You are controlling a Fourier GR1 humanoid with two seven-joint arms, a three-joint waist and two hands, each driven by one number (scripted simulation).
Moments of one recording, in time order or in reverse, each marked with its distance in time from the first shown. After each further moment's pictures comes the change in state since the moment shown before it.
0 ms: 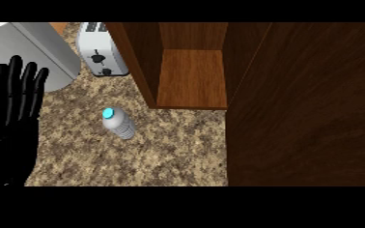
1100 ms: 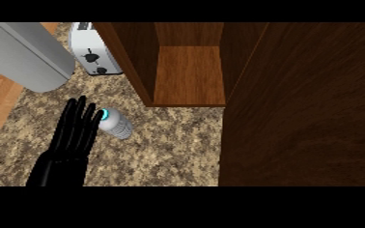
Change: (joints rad) left arm 0.246 -0.099 -0.274 -0.040 0.147 0.169 0.221; right arm 0.357 0.065 0.118 -0.186 -0.303 0.135 0.126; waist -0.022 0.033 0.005
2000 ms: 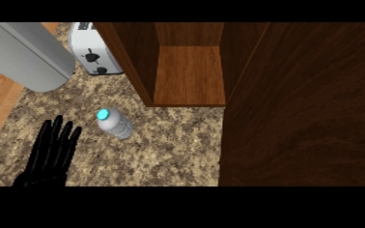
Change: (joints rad) left arm 0.164 0.060 0.123 0.055 0.125 -0.152 -0.202; right arm 0.135 0.024 0.078 0.024 0.061 0.060 -0.135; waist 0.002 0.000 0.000
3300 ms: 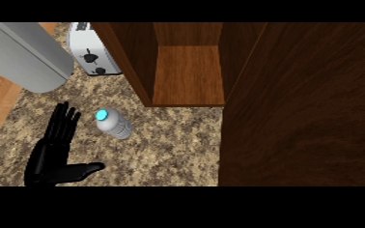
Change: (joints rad) left arm -0.284 0.068 0.248 0.611 -0.014 -0.139 -0.213; right arm 0.125 -0.034 0.039 0.009 0.026 0.060 -0.144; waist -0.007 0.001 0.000
